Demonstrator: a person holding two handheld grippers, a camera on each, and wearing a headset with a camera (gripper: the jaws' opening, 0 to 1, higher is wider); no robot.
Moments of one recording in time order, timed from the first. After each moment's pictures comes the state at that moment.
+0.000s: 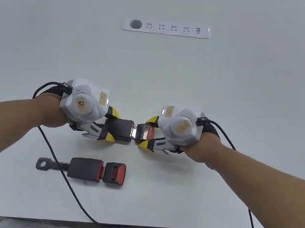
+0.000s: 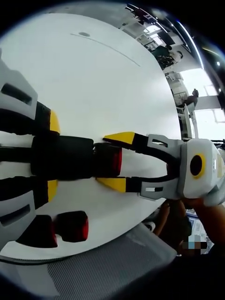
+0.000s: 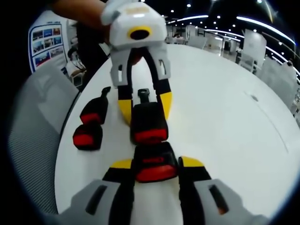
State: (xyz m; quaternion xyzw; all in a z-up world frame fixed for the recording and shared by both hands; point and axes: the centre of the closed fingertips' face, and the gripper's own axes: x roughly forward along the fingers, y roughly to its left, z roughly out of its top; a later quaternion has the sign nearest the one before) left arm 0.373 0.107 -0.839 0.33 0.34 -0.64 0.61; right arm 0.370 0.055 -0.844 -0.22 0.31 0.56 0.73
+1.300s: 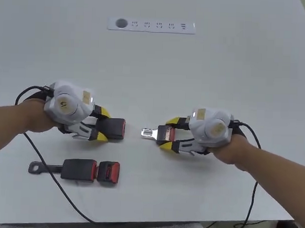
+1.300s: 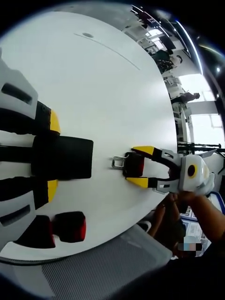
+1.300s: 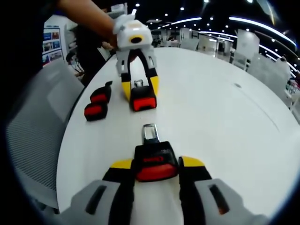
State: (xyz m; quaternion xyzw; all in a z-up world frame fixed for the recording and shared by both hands) left arm 0.374 0.106 -0.837 0.31 0.33 -0.64 0.63; right arm 0.361 -0.030 -0.842 -0.20 0.31 0.55 0.75
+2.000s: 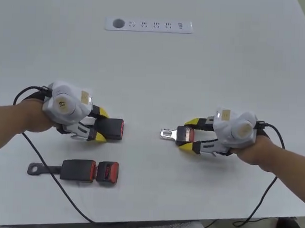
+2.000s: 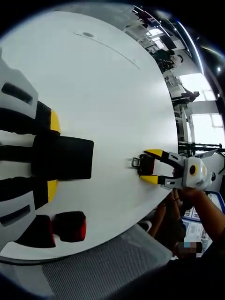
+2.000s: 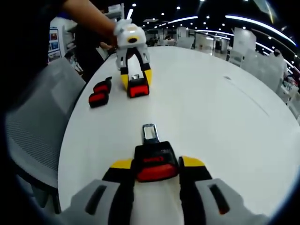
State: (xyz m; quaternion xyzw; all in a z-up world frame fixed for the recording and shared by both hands) left arm 0.373 0.107 -0.838 0.31 0.33 -0.64 0.62; right arm 0.357 -0.080 -0.843 -0.20 0.32 0.54 0.76
